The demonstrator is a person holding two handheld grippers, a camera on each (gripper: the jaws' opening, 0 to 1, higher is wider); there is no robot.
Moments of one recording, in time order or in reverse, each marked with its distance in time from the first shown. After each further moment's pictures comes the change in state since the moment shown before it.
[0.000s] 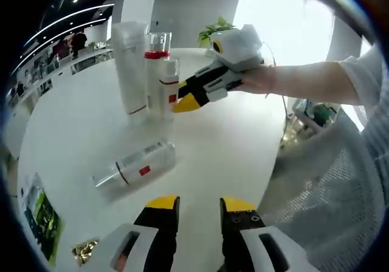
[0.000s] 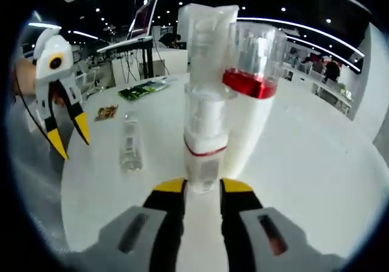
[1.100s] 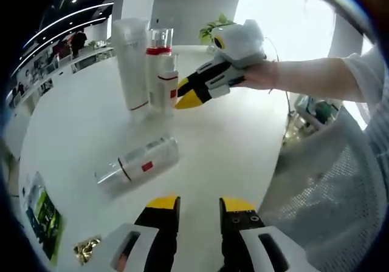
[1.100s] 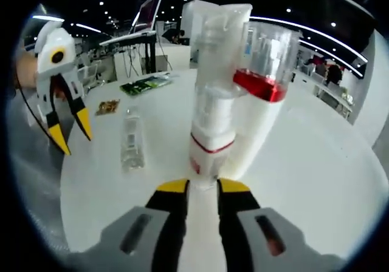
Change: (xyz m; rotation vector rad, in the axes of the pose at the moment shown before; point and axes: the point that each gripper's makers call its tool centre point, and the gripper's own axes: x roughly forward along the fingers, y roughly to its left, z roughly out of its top) left arm -0.001 0.005 -0.006 0.005 0.023 0.016; right arm -0.001 0.009 0.000 -0.028 0.026 0.010
